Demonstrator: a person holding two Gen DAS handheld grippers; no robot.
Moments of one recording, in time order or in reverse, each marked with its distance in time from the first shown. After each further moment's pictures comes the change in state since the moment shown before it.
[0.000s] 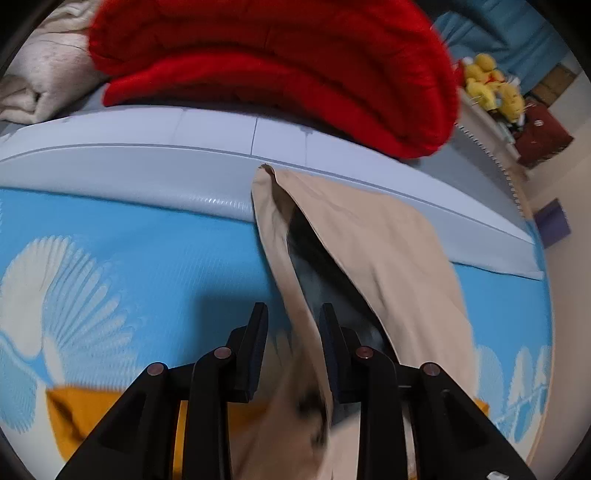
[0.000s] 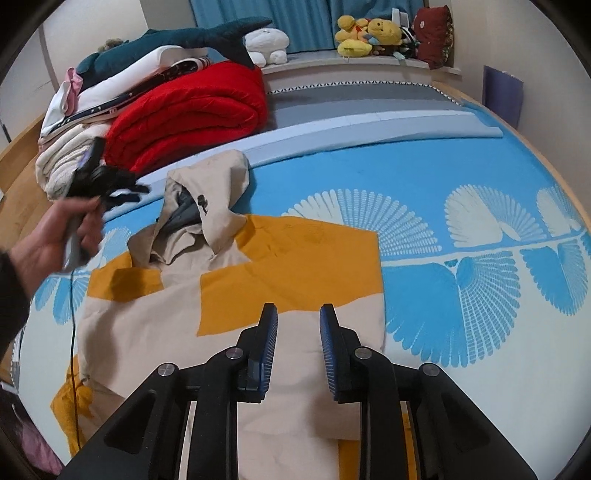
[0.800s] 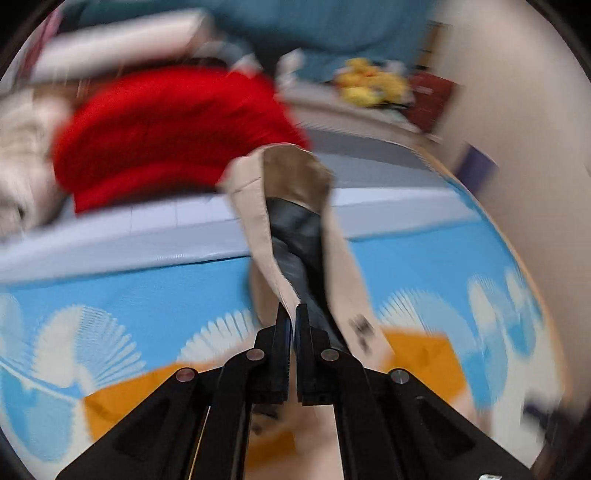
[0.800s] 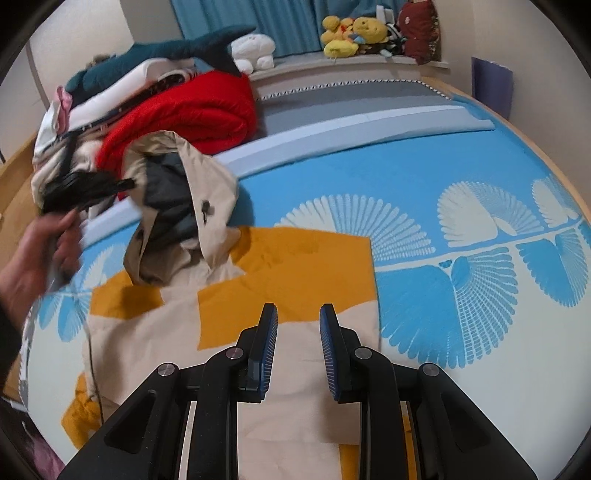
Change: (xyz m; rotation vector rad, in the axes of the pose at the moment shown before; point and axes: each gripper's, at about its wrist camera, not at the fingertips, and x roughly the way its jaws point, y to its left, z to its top) left arm -0.184 -0.076 -0.146 0.466 -0.270 -0.133; right arm -0.013 -0.011 0.012 0.067 -0.030 0.005
